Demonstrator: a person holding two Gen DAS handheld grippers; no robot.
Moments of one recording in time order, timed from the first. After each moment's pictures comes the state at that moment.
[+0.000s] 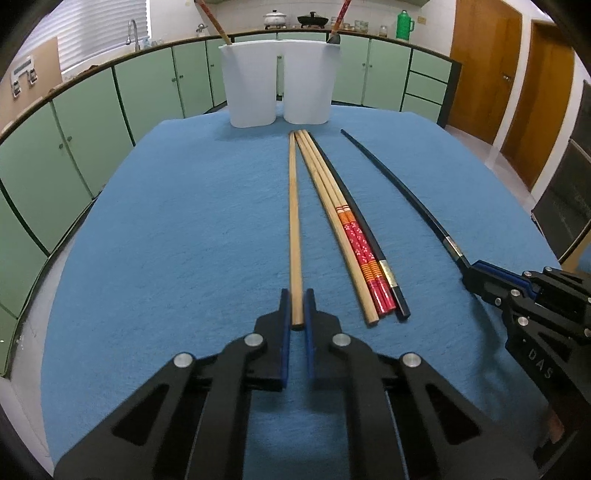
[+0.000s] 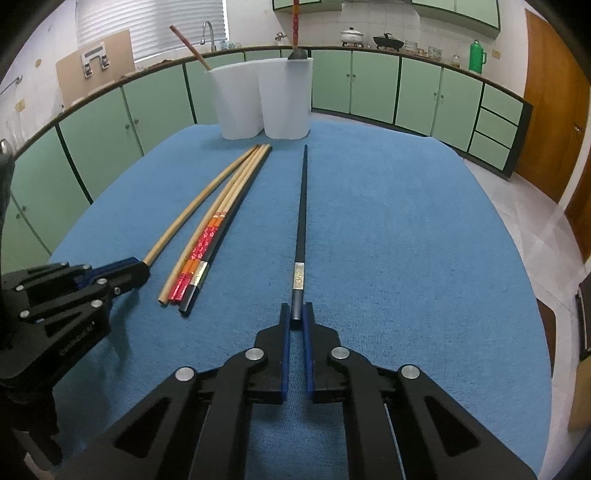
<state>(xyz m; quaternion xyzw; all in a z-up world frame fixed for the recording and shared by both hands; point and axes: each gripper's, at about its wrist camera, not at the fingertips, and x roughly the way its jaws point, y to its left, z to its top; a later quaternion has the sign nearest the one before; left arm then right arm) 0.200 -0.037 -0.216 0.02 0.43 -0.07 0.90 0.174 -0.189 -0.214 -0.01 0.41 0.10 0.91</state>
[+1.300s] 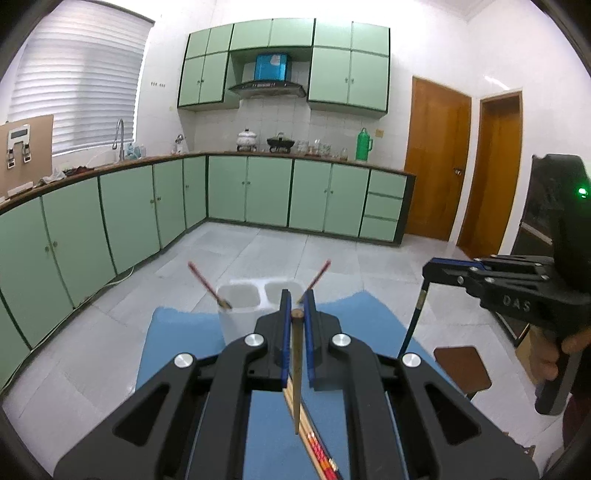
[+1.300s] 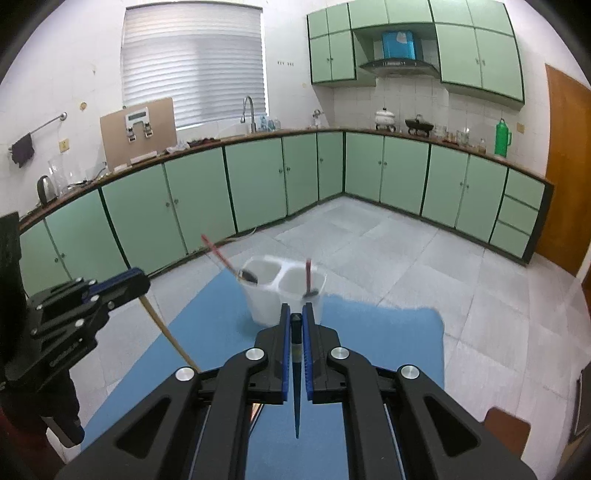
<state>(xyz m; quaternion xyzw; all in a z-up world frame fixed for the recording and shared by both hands) 0.235 -0.019 0.014 -0.01 0.20 -0.15 0.97 0.251 -0.210 0.030 -0.02 0.27 0.18 0.95</state>
